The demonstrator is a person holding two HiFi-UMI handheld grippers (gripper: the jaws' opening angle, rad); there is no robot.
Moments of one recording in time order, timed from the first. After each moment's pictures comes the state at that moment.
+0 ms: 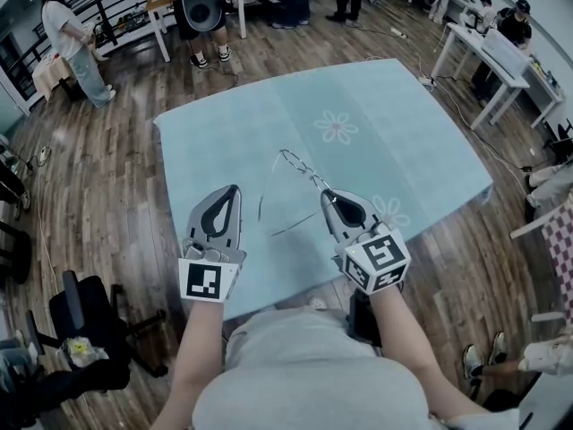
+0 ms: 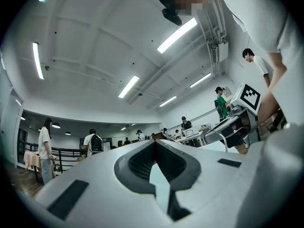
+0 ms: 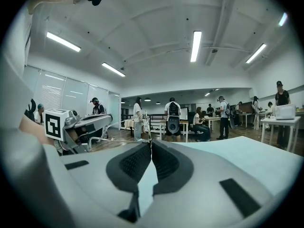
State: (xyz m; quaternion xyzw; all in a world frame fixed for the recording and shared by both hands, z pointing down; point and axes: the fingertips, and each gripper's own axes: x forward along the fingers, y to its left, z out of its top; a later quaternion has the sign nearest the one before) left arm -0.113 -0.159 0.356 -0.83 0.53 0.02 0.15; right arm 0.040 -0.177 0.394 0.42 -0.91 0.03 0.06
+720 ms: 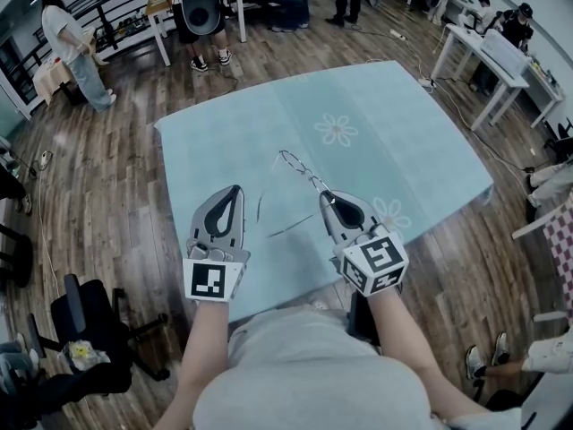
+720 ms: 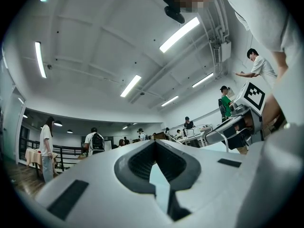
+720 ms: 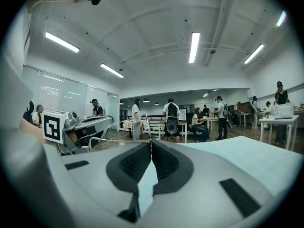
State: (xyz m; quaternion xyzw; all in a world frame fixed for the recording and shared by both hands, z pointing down) left arm -0.112 -0.164 0.359 -0.83 0.54 0.02 0.14; right arm 0.037 -0.177 0.391 0.43 -0.90 0.03 0.05
